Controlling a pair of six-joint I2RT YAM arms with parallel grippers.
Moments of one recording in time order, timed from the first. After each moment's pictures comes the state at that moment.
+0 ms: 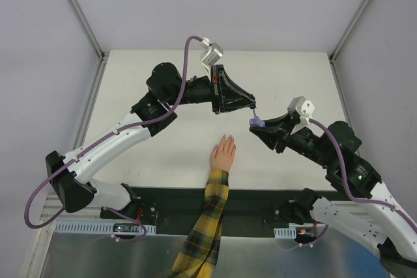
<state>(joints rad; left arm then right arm) -0.84 1.34 1.36 0.21 0.70 -0.61 0.82 0.60 0.95 -0.37 -0.19 0.04</state>
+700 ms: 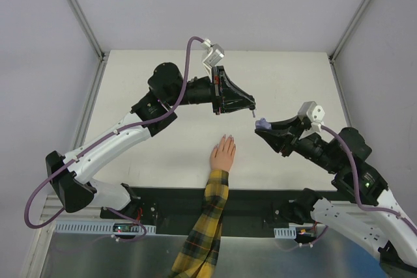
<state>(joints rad) -0.84 1.34 1.36 0.18 0.69 -0.61 0.82 0.54 0.94 -0.37 -0.18 0.04</state>
